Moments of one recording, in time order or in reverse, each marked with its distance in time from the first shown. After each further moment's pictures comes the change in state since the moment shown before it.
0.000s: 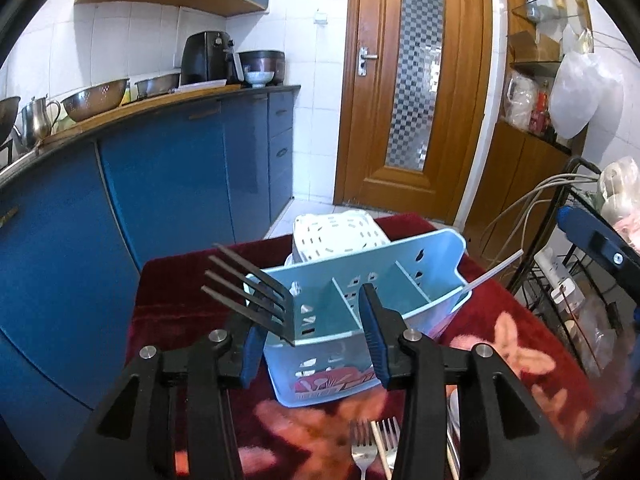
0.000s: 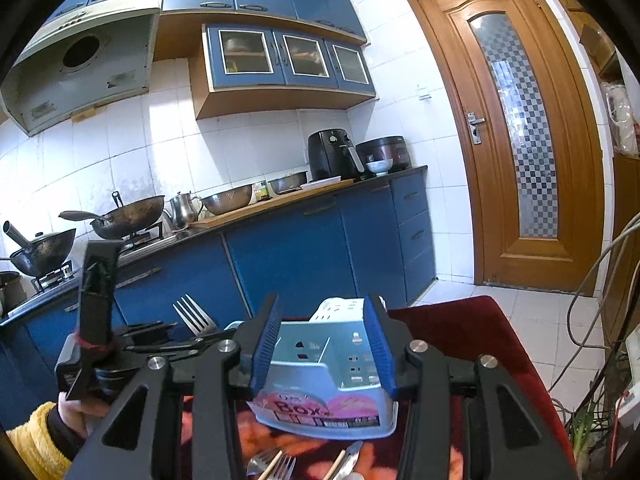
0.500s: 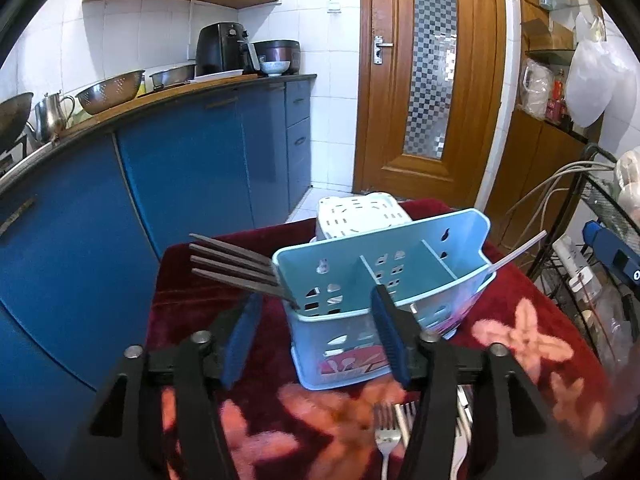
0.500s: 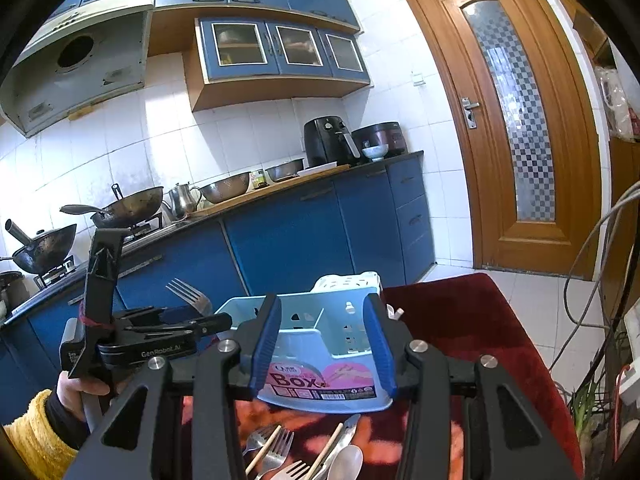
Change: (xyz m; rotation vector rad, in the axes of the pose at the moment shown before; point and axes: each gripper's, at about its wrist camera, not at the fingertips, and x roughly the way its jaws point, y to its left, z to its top) left arm -0.001 0.008 -0.010 0.011 0.034 0.078; right arm -0.008 -0.008 -0.018 0.039 0.038 -0.002
